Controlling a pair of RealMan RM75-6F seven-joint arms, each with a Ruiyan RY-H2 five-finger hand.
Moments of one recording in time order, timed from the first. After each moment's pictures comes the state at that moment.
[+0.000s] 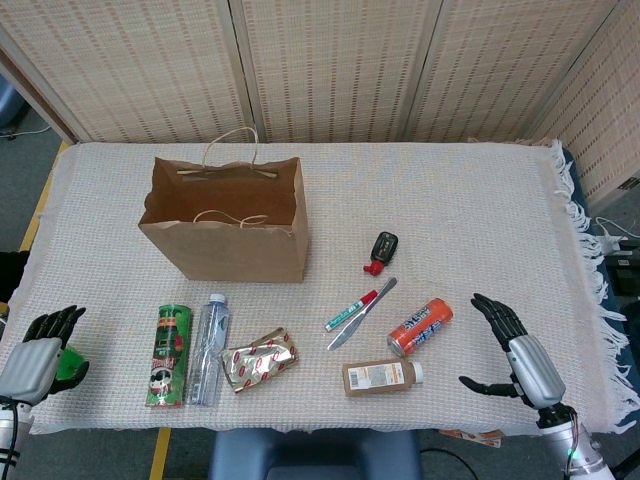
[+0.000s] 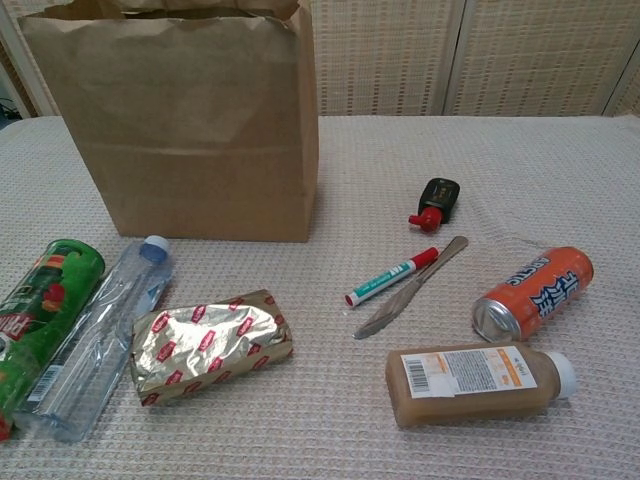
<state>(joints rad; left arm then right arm) -0.19 -1.04 -0.02 -1.72 1.26 1.19 0.12 0.15 -1.18 -0.06 -1.69 -1.70 1.45 0.41</state>
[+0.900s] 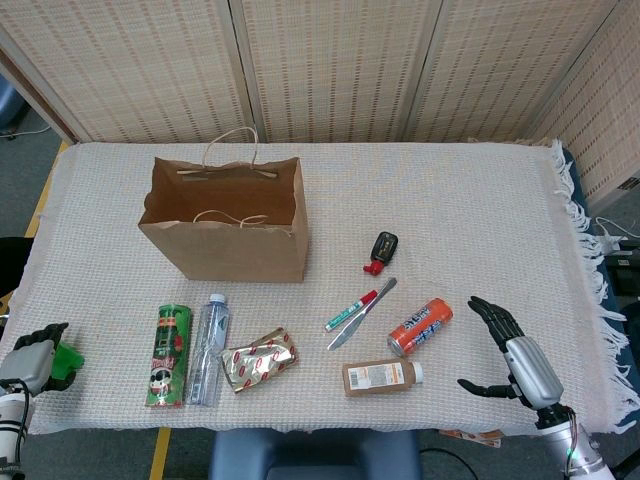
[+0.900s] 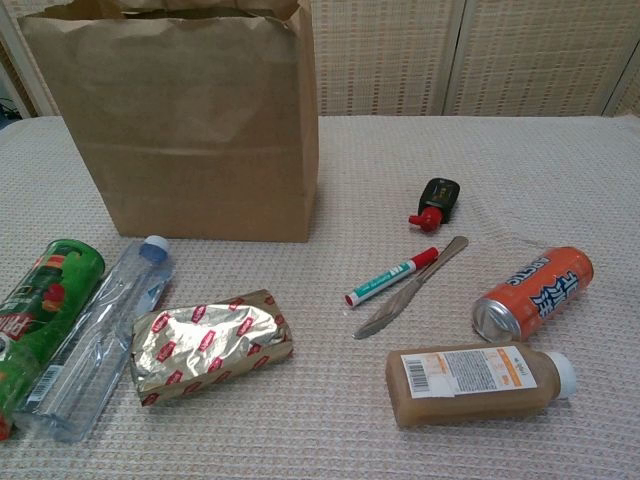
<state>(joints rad) -0.33 -1.09 -0.02 -1.65 0.76 0.99 0.37 0.16 -1.15 -0.07 -1.72 -1.68 1.42 0.41</state>
